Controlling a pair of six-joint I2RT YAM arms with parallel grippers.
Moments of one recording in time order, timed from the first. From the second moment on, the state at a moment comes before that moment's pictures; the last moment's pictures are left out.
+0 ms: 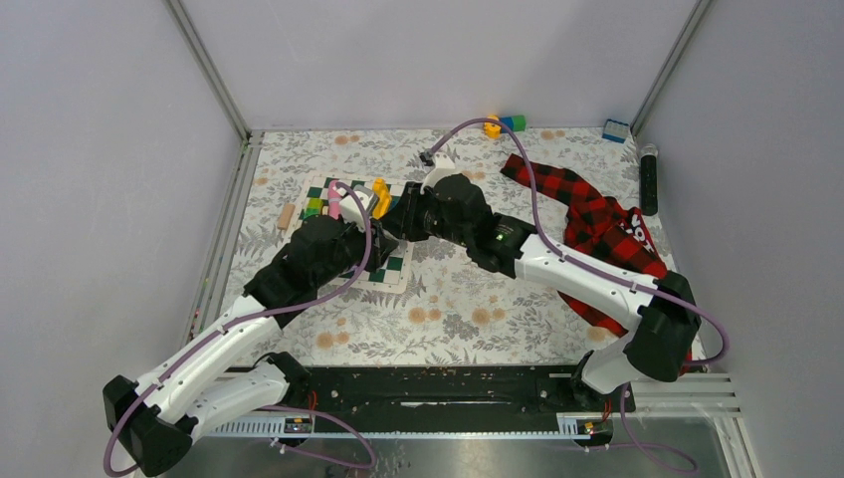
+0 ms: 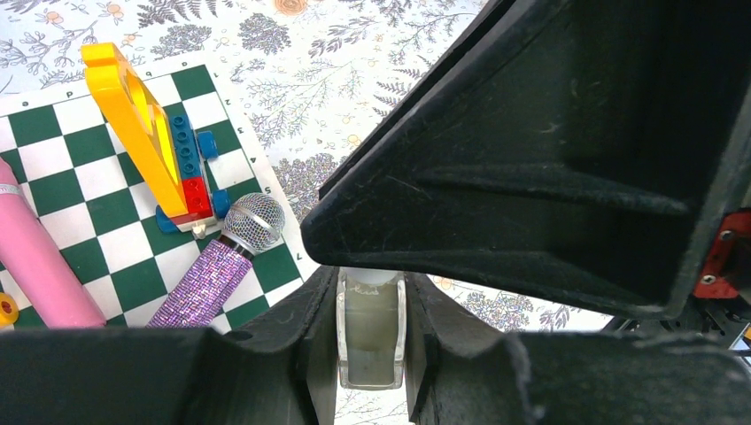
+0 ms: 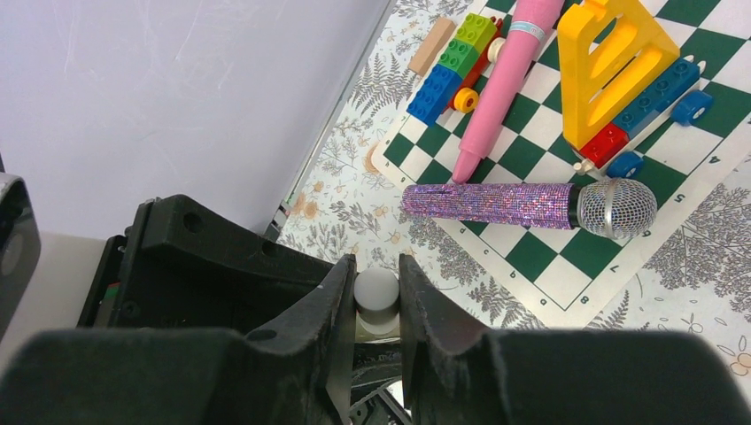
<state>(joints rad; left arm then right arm) -0.68 0.89 0.81 -0.25 0.02 -0.21 0.94 1.51 1.29 -0.10 0.00 0.73</state>
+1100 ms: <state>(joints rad) -0.70 0.93 0.82 0.03 0.61 -0.25 0.87 0.82 1.01 -0.17 -0.12 0.40</state>
